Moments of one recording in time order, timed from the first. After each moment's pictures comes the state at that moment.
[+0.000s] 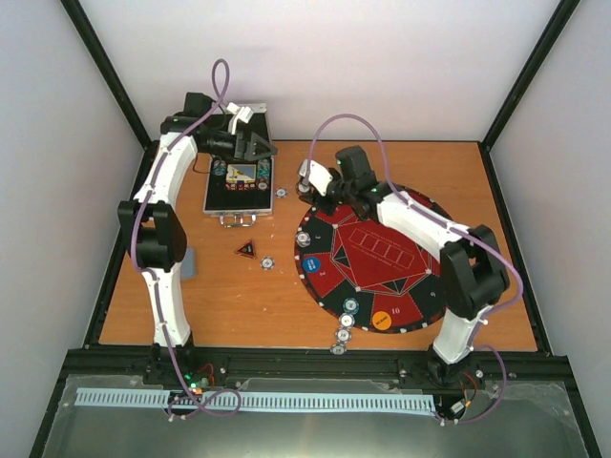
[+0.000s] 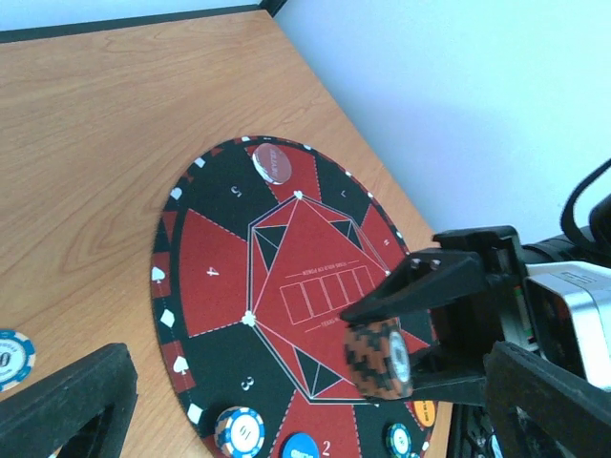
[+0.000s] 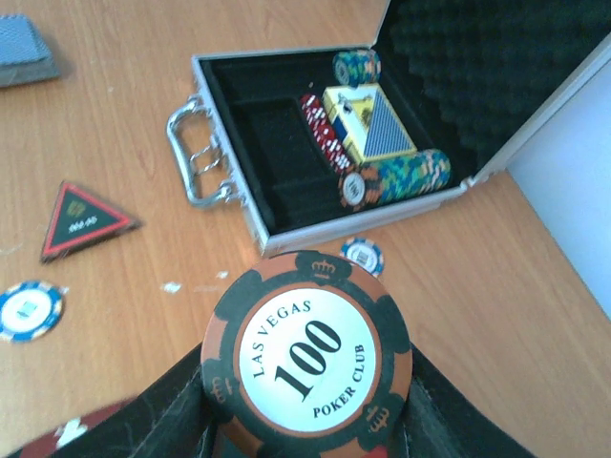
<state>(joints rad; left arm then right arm) -0.08 2.13 2.12 -1.00 1.10 0.16 0.56 1.81 1.42 -0.21 -0.39 -0.57</state>
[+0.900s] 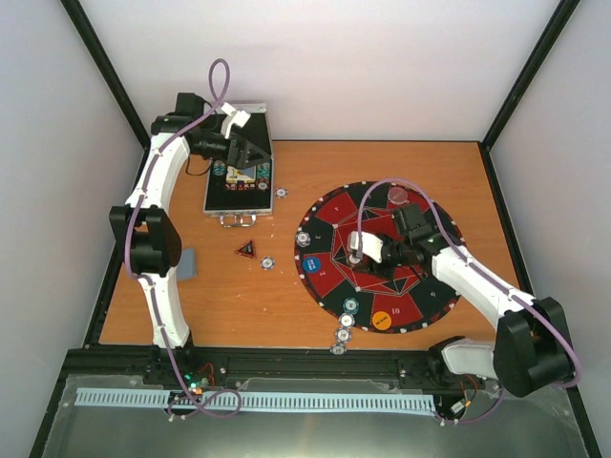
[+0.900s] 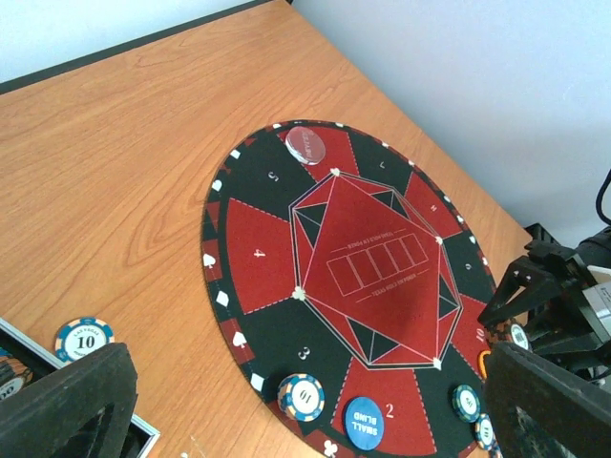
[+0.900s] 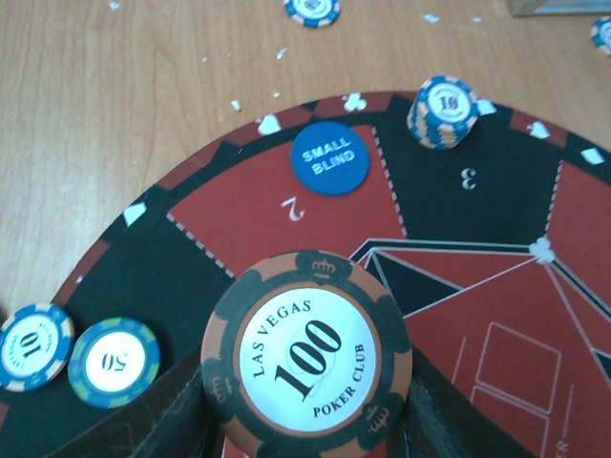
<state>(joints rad) -0.05 2.06 2.08 -1.07 1.03 0.40 0.38 1.27 0.79 -0.52 -0.57 -0.92</state>
